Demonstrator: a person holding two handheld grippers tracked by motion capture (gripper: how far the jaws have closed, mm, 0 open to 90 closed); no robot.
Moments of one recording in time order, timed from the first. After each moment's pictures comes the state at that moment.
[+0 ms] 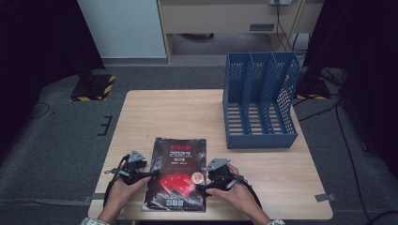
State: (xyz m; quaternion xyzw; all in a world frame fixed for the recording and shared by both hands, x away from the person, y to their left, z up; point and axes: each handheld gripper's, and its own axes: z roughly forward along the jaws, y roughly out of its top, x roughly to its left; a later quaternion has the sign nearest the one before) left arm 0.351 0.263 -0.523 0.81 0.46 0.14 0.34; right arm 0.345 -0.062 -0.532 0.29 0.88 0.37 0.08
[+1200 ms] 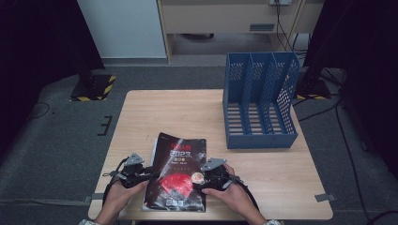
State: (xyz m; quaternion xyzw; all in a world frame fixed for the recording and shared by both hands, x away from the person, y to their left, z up) left arm 0.338 0.259 -0.514 0.81 0.44 0.09 0.38; right arm 0.347 -0.050 -0.534 0.29 0.88 0.37 0.09
